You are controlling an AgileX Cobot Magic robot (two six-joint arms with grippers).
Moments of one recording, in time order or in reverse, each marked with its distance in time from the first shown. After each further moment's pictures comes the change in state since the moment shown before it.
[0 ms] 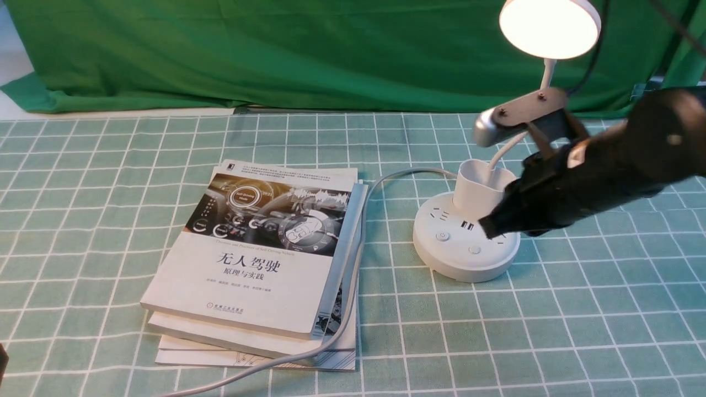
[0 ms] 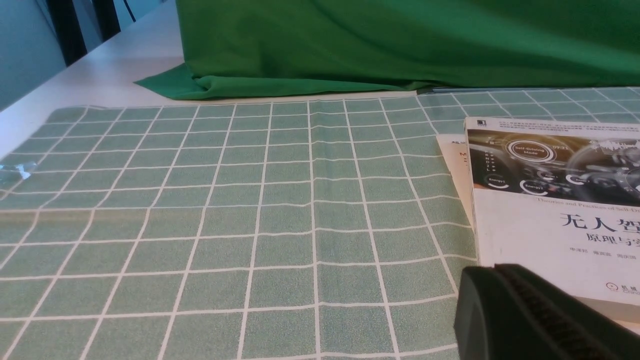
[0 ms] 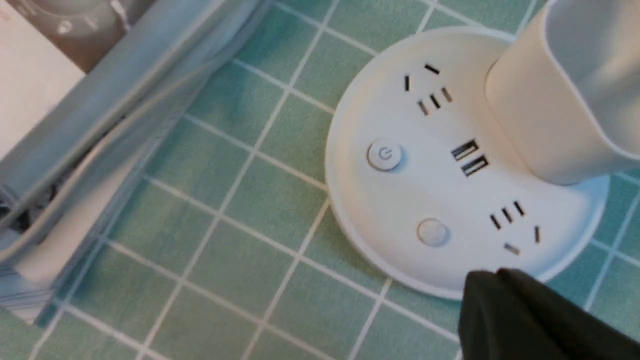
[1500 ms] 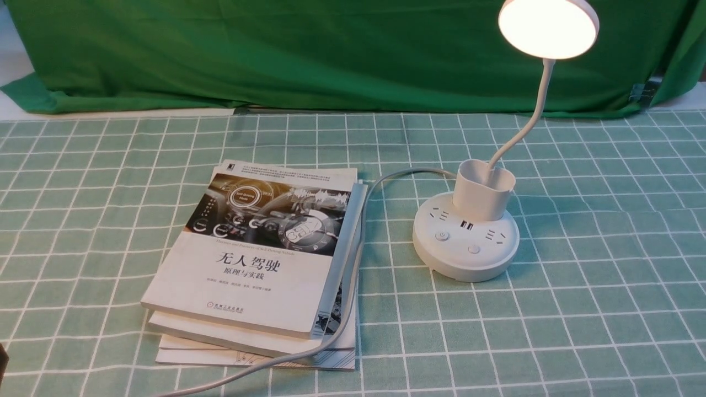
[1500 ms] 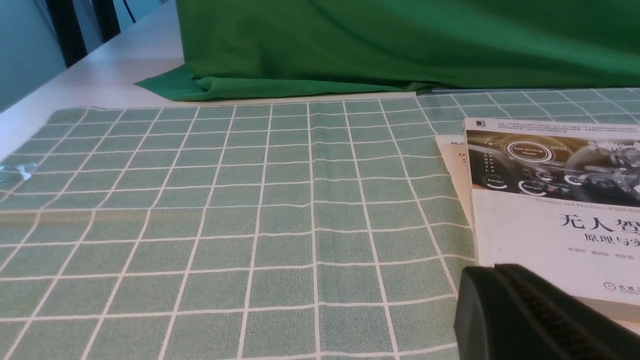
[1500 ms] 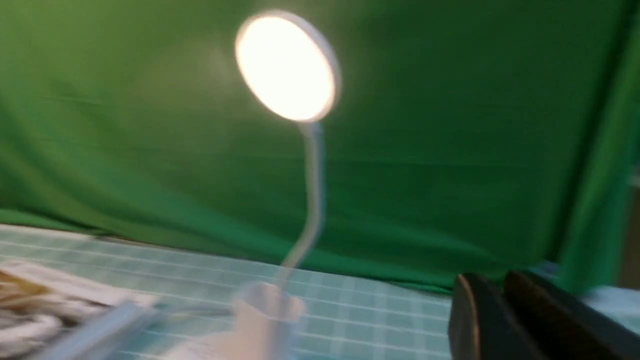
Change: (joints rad) right arm -0.263 -1.334 1.038 -0.065 -0.818 0.068; left arm 0.000 0.000 0.000 0.000 0.000 0.000
